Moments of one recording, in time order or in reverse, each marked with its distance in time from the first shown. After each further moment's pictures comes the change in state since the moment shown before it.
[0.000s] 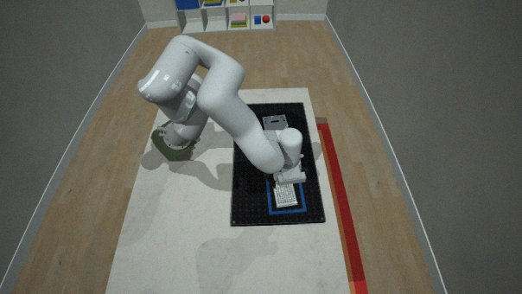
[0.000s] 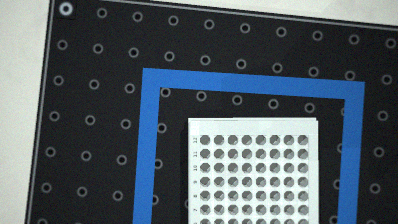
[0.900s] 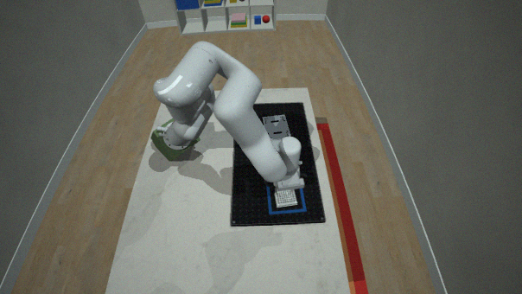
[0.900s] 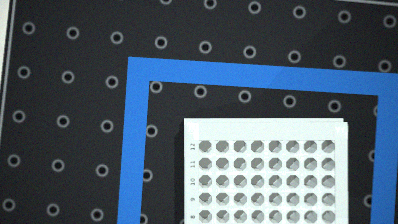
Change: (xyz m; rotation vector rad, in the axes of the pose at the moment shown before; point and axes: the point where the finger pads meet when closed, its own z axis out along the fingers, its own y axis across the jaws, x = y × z) arm 0.000 0.000 0.041 -0.001 -0.001 0.000
